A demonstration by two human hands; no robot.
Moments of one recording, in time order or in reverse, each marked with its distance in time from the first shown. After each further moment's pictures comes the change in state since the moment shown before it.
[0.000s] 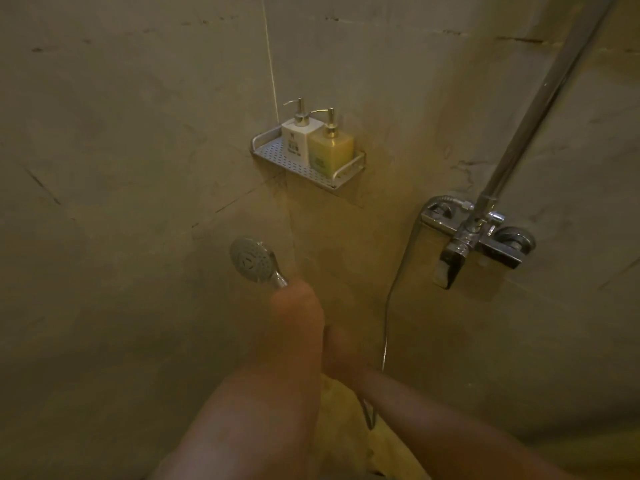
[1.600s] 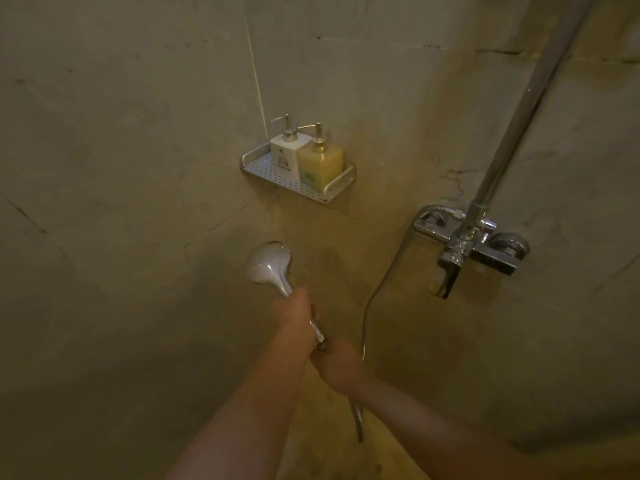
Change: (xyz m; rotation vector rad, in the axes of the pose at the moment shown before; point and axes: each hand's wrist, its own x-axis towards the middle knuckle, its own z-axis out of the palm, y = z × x) left_hand -0.027 0.019 -0.005 -0.272 -0.183 -0.149; right_hand -0.006 -0.010 -0.020 0.140 -0.057 0.062
